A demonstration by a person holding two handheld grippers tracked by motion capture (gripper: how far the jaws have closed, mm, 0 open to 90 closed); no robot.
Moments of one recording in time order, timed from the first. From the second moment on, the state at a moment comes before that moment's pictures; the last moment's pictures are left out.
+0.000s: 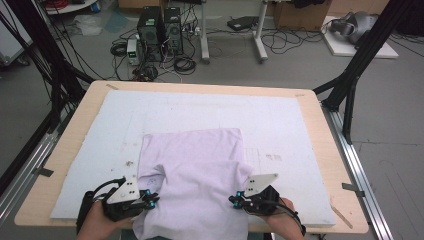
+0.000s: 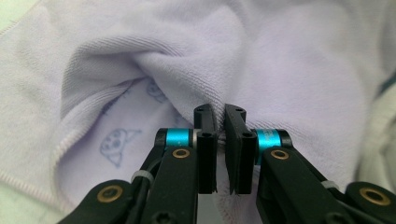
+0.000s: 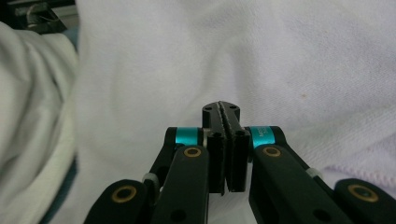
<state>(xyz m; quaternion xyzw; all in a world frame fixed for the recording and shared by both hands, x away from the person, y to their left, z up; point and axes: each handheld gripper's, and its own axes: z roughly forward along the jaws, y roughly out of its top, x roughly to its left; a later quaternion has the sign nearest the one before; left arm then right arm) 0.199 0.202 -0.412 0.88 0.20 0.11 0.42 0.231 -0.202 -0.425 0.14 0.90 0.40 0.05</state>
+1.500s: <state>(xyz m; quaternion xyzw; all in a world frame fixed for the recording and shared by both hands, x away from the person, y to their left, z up) 0.334 0.220 -0.405 0.83 0.33 0.18 0.41 0.369 -0.207 -0.400 0.22 0.89 0.39 0.11</state>
